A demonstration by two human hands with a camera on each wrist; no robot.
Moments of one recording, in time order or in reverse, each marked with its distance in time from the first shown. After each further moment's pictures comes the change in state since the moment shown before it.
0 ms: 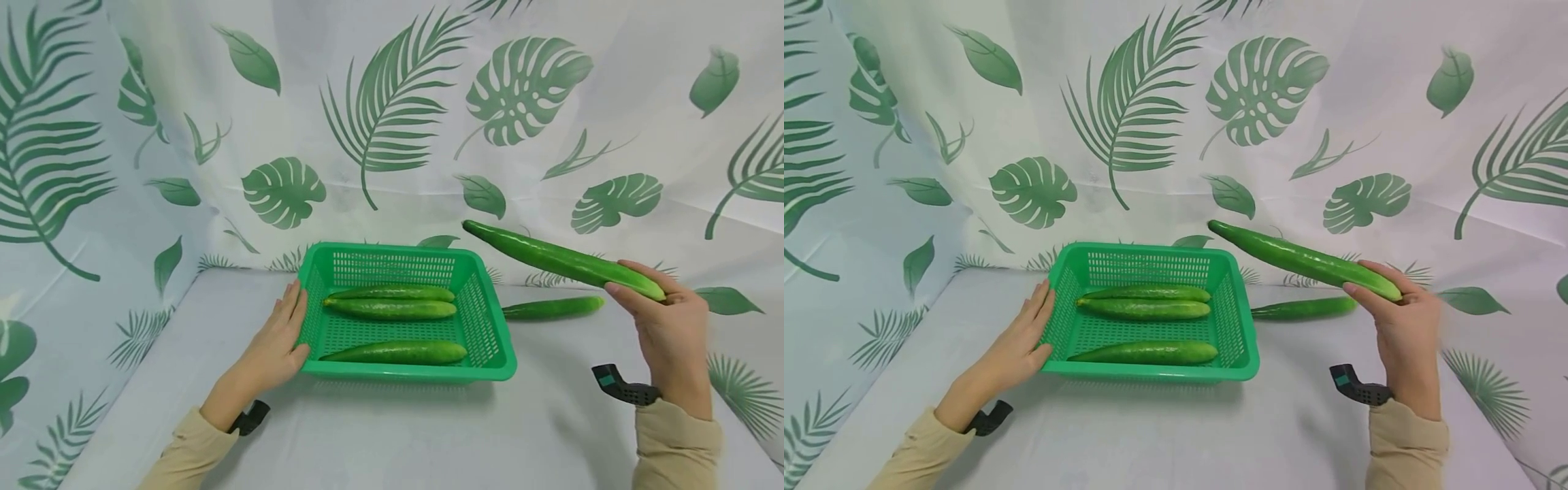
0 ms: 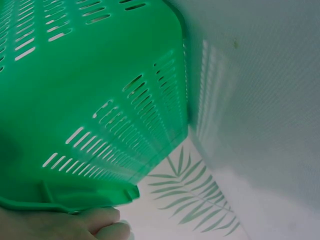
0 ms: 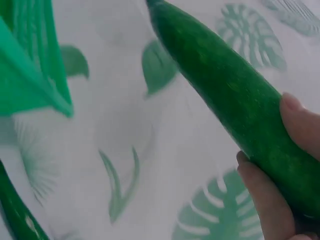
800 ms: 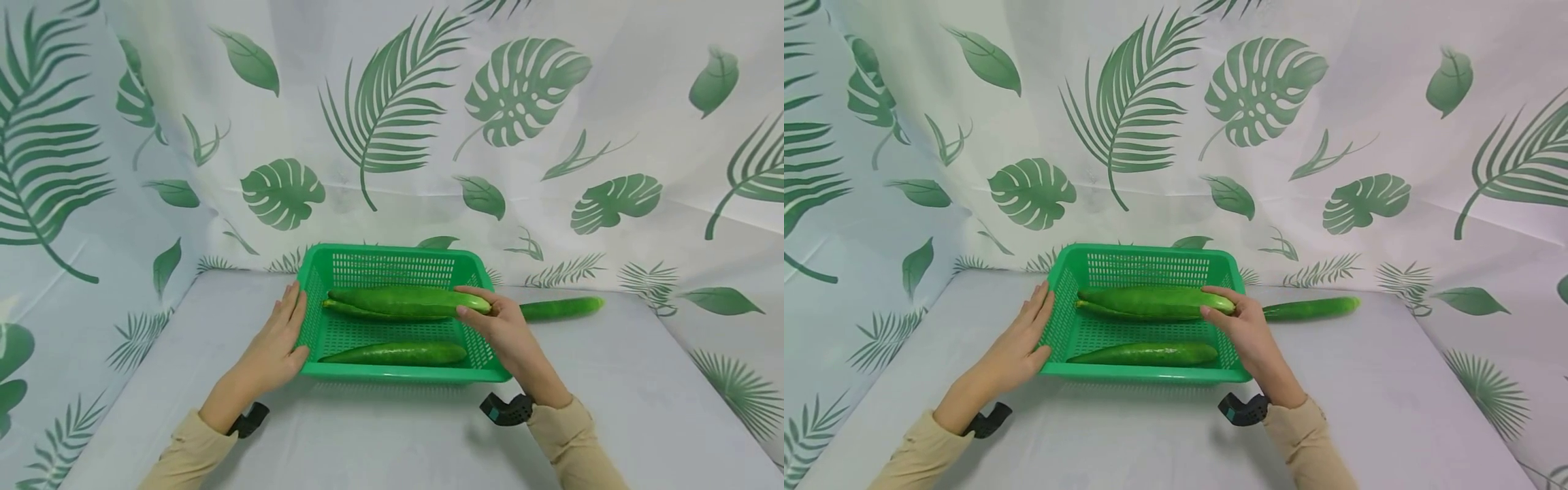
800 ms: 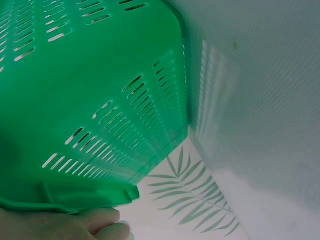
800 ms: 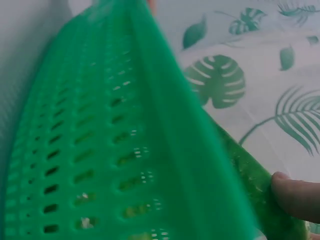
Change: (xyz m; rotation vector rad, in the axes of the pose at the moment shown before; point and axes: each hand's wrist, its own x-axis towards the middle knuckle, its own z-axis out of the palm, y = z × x) left_hand 0.000 -0.002 0.001 0.013 0.014 0.008; right_hand -0.031 0.080 0.129 -0.355 -0.484 0.336
